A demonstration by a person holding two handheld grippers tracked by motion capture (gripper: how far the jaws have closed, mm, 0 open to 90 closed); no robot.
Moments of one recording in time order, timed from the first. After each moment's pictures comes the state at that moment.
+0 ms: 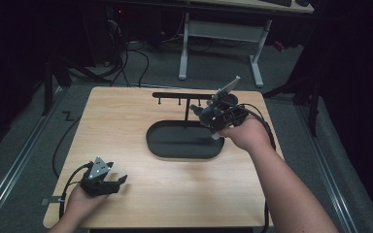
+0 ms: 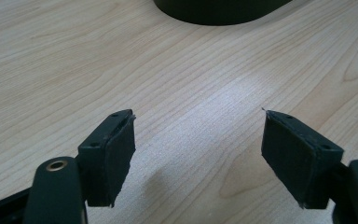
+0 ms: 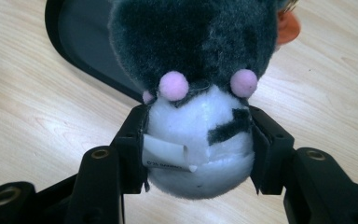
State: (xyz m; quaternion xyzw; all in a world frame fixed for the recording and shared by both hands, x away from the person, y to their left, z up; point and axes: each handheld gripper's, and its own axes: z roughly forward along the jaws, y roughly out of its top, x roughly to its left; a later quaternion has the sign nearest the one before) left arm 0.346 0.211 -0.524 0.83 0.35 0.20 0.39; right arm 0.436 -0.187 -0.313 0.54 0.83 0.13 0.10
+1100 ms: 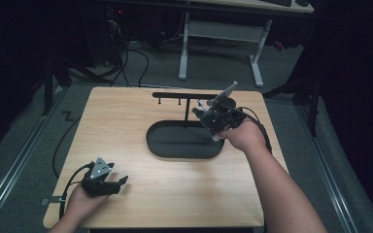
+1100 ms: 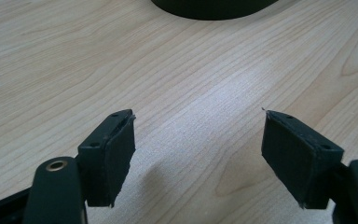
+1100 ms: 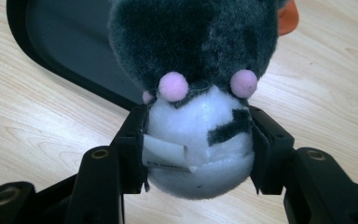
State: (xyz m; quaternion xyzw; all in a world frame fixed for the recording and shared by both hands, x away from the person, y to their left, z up) left arm 0.346 0.209 -0.526 0.83 0.35 0.19 0.39; right arm 0.451 -0.191 -0.344 0.55 0.82 0.11 0.10
